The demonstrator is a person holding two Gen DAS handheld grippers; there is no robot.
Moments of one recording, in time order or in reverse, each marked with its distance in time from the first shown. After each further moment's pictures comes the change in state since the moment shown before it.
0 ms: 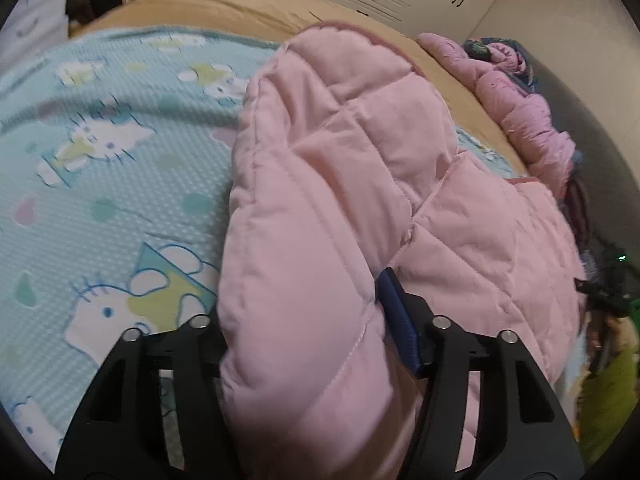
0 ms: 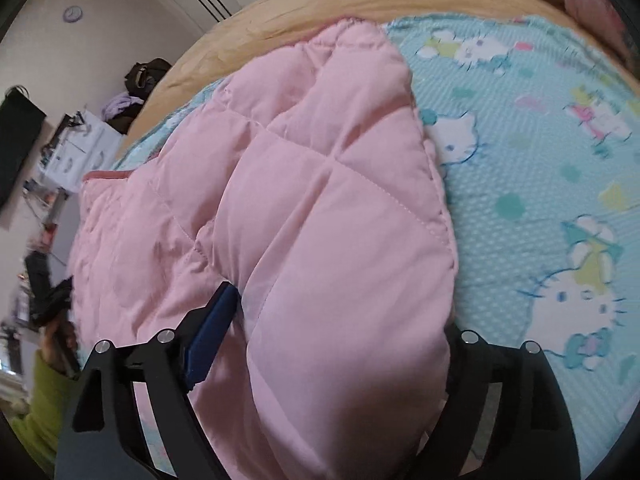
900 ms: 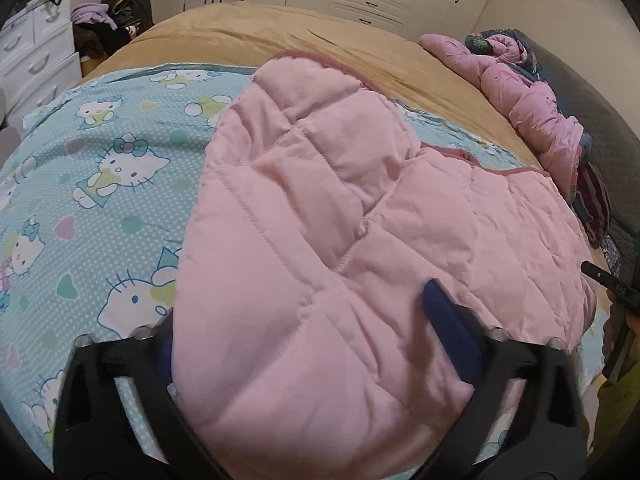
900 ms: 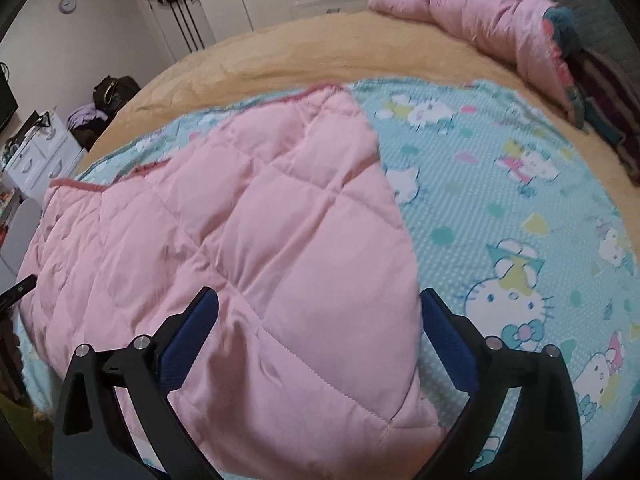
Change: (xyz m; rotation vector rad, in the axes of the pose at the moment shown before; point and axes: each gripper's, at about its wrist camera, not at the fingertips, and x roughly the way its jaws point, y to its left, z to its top) left arm -0.035 -0.037 -0.004 0.052 -0.035 0.095; right arm -0.034 0.016 -0.022 -0.040 -0.193 -0.211
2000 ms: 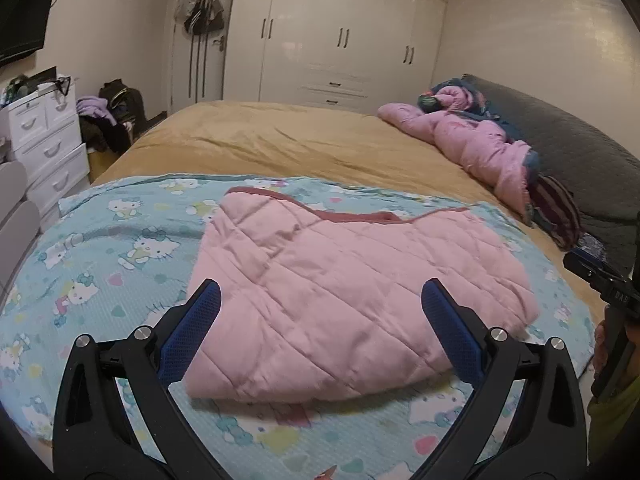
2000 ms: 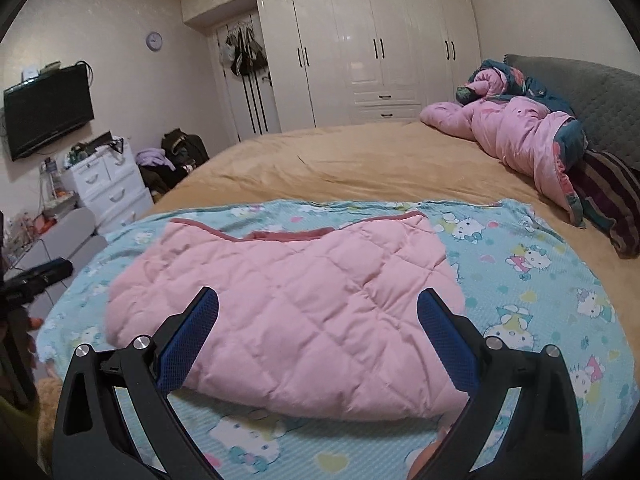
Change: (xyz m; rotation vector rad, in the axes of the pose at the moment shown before) left arm -0.160 -0.089 -0.055 0.137 -0.330 -0.012; right arm -0.175 0.098 -0.063 -0.153 -0.378 0.147
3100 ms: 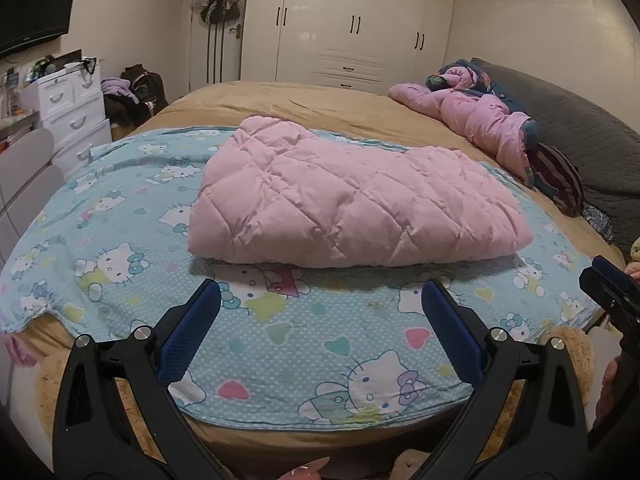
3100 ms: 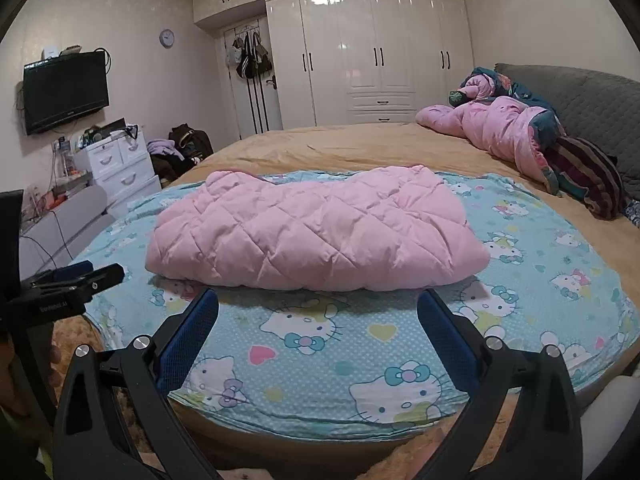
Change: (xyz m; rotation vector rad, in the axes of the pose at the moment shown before) left arm -0.062 -0.028 -0.131 -0.018 0.040 0.074; right arm -0.092 0.074 -0.132 -0.018 -0.017 -0.040
